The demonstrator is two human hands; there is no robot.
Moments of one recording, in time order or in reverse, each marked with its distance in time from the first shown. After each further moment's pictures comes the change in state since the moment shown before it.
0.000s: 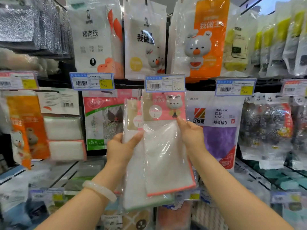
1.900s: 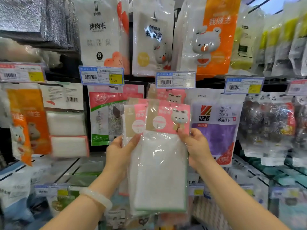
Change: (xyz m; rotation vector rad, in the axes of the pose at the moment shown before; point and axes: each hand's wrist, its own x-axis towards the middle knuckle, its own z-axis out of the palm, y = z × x) left_hand -0.007 -0.011 -0.028 -0.165 -0.100 -0.067; right_hand -0.036 0.013 -0.002 0.183 -0.119 0.114
